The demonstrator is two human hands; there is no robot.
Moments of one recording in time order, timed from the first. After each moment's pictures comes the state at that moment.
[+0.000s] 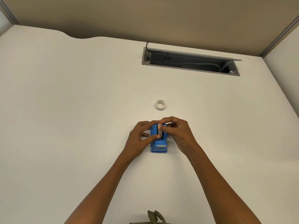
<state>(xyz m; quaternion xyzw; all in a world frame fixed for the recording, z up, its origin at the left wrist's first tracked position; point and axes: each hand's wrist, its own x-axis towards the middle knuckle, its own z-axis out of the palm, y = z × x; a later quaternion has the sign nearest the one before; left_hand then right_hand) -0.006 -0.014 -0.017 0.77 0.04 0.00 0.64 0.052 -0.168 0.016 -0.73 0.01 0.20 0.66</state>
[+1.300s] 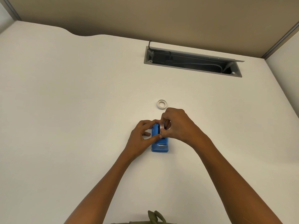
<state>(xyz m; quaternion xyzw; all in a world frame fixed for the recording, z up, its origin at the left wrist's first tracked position) -0.007 -0.015 -0.021 0.79 0.04 0.01 0.62 0.061 -0.152 0.079 -0.92 -0.27 0.17 0.21</state>
